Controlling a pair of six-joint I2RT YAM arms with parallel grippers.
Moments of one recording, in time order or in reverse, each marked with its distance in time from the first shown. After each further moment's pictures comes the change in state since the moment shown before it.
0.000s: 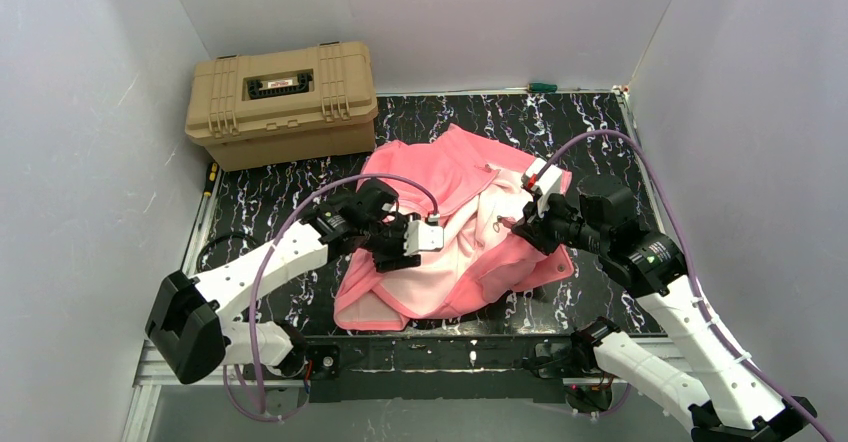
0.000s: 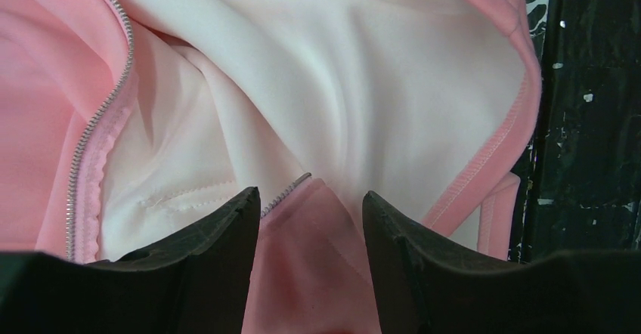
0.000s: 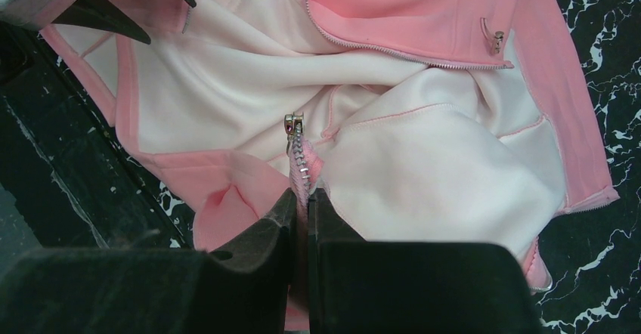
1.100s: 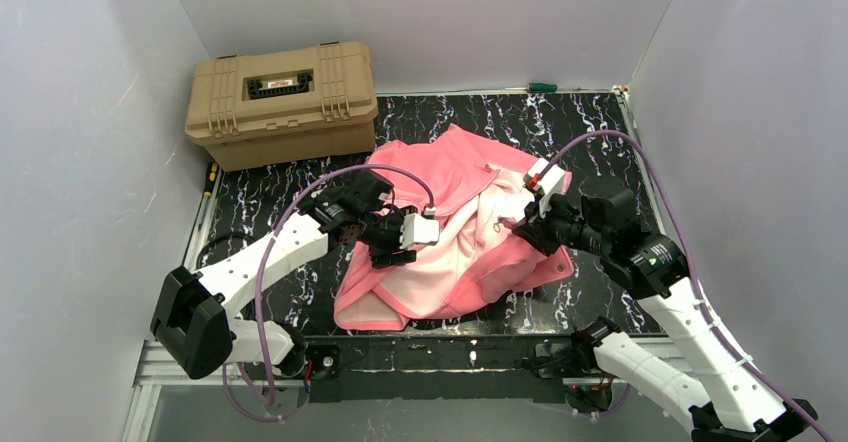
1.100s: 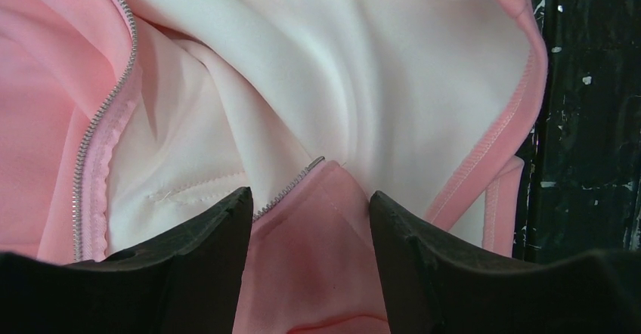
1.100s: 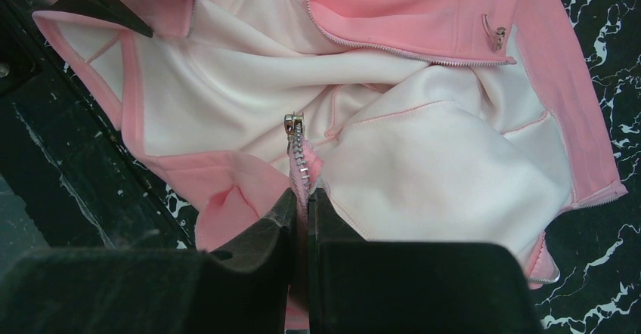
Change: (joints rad) left arm 0.063 0.042 0.055 -0.054 0.065 0.061; right arm 0.000 -0.009 -0.002 -0.001 0.002 0.027
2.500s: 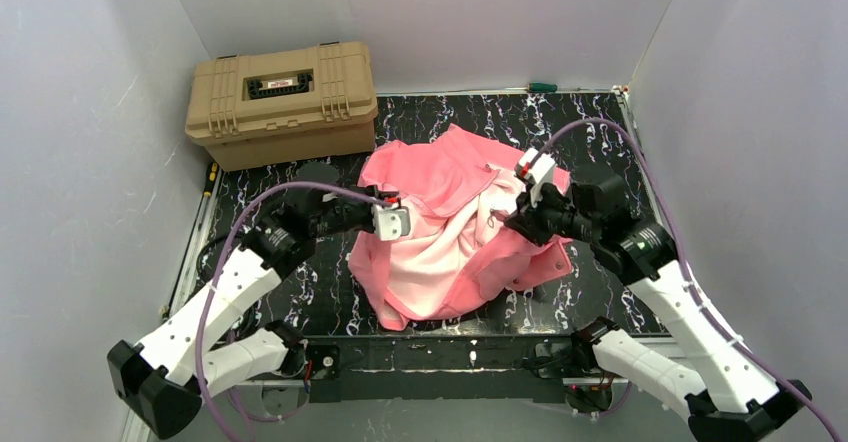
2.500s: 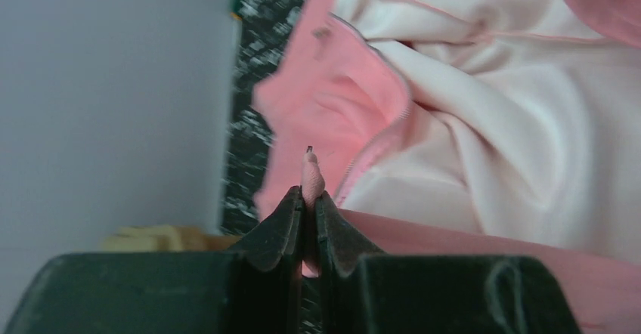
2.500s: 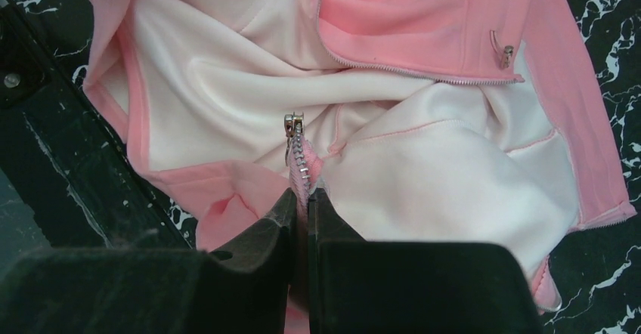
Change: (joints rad) left arm 0.086 -0.299 -0.015 0.194 -0.040 0.132; right arm 0.000 0.058 0.023 0.019 -0.023 0.004
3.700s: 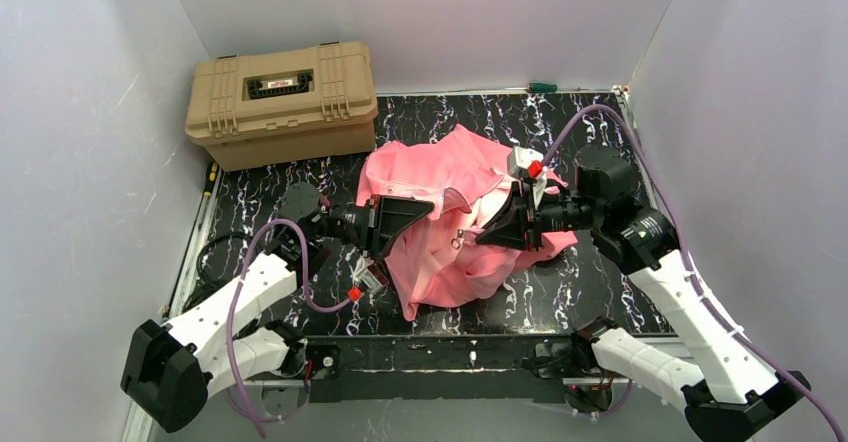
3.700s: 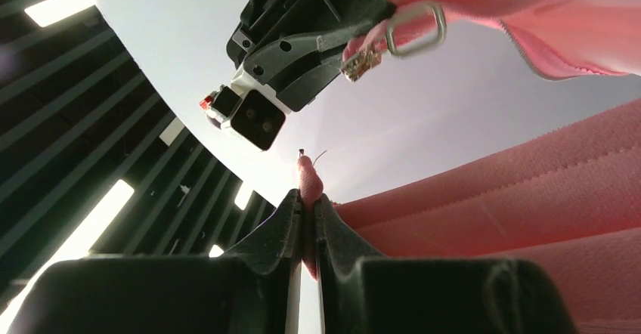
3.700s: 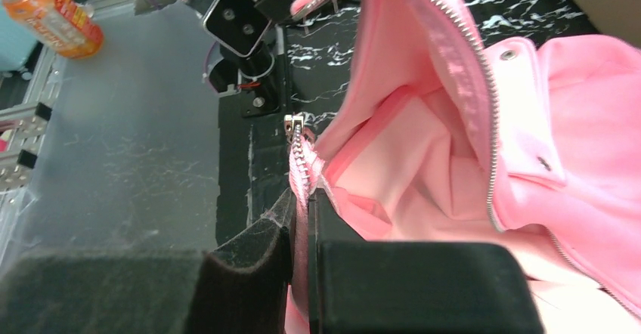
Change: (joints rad) left arm 0.025 0.010 -0.308 1.089 0.756 0.982; right arm -0.006 0.096 0.120 0.135 -0.628 0.035
